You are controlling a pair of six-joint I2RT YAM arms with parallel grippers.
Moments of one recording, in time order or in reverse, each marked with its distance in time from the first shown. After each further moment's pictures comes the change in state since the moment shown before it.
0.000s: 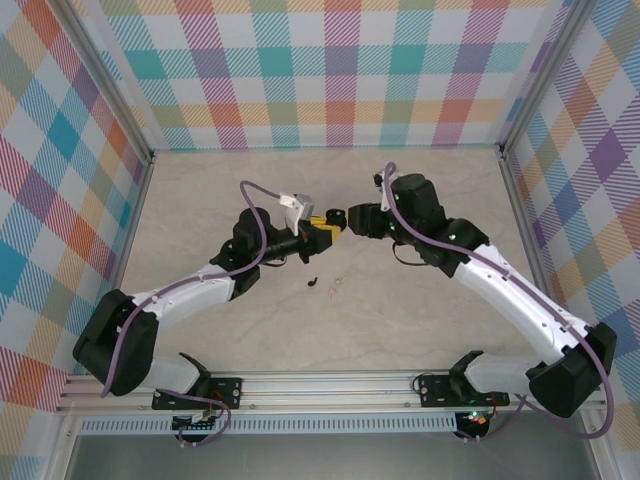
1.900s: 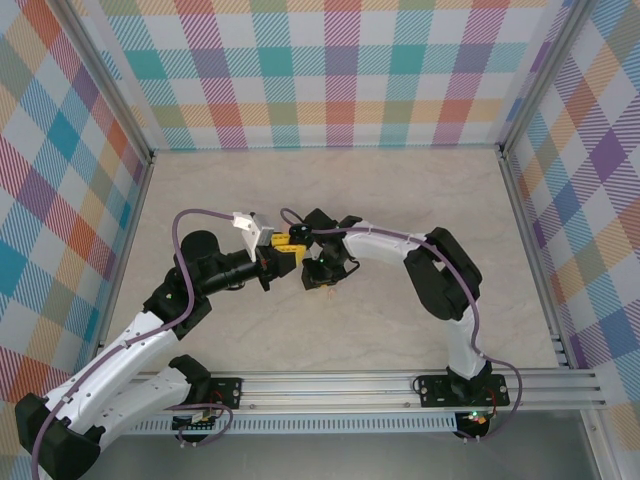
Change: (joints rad) left arm -0.004 -0.547 -0.041 -0.486 -0.053 0.121; right arm 0.157 0.824 0.246 -0.177 -0.354 0.031
